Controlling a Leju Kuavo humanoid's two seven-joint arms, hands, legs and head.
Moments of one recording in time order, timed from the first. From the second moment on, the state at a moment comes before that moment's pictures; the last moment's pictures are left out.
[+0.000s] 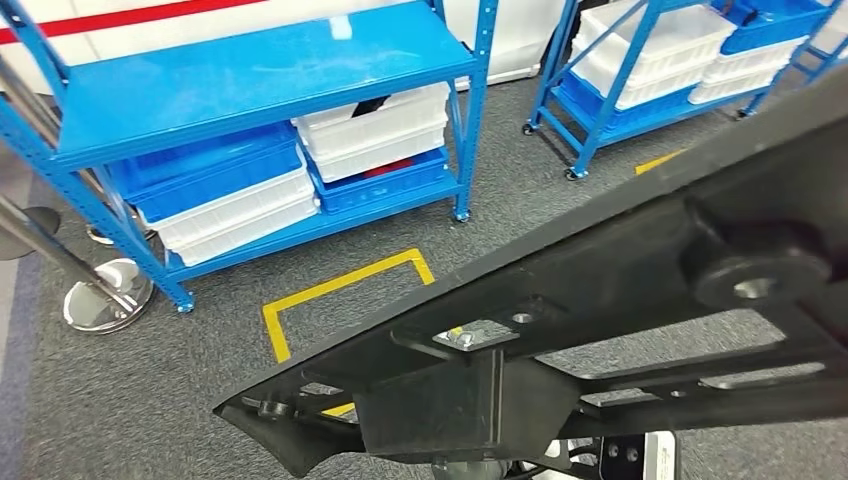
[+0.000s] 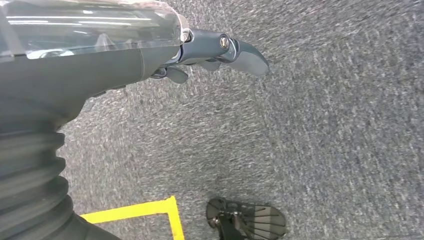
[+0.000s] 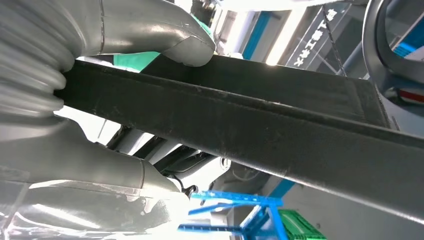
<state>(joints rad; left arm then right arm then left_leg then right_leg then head) -0.08 0.00 1.19 -0.23 -1.12 0.04 -0.25 -0.09 0.11 0.55 -1.91 -0.03 0.51 -0.68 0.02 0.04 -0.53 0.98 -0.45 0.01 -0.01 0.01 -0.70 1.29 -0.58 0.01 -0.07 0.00</state>
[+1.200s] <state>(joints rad) -0.08 -0.05 1.16 -0.22 -1.17 0.12 -0.29 -0.27 0.00 0.66 -1.68 0.04 0.31 -0.68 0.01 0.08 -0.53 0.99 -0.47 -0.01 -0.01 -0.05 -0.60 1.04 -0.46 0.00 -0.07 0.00</state>
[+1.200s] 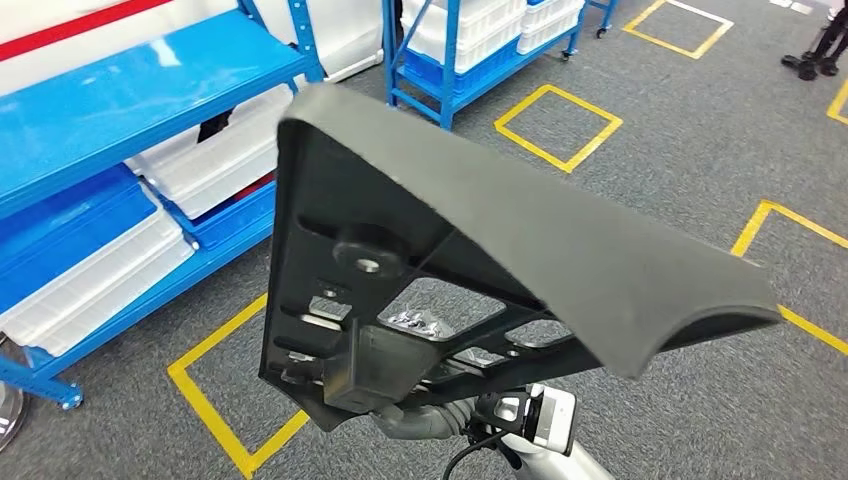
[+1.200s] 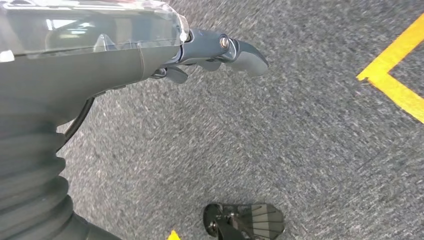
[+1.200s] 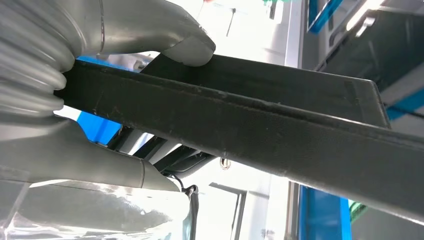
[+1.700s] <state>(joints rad) -0.08 -0.03 1.16 -0.22 -1.19 0.12 -0.33 -0.29 0.02 0.62 -1.60 0.09 0.26 -0.68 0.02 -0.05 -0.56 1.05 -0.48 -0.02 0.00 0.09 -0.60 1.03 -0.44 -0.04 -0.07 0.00</state>
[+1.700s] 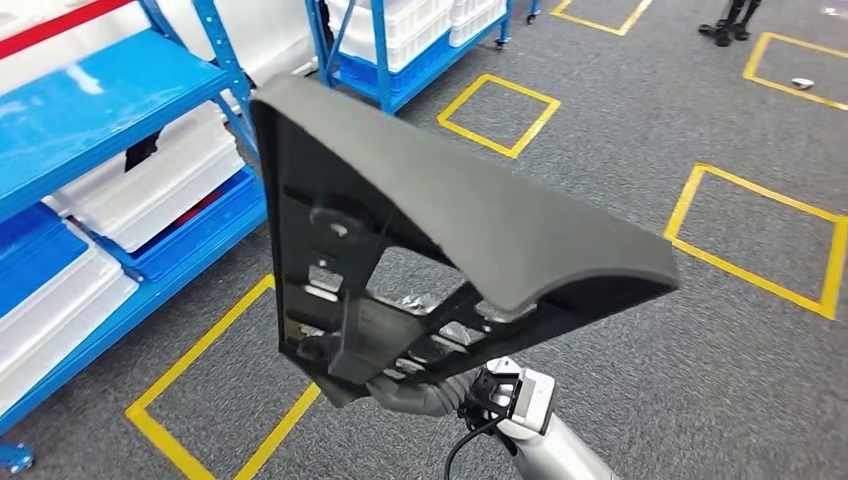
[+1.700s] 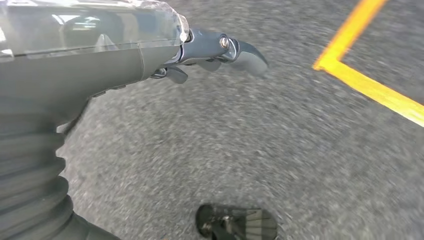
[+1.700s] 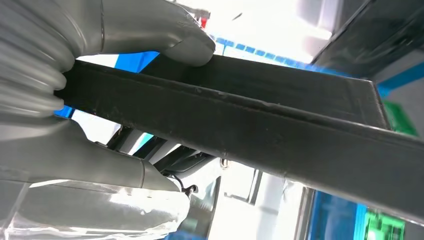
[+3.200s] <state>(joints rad) -0.08 0.02 1.21 -0.23 -1.16 0.08 -0.29 -0.12 -0.20 0.45 -1.82 0.23 0.22 -0.68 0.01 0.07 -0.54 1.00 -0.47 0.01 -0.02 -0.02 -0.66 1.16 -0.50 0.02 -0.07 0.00</state>
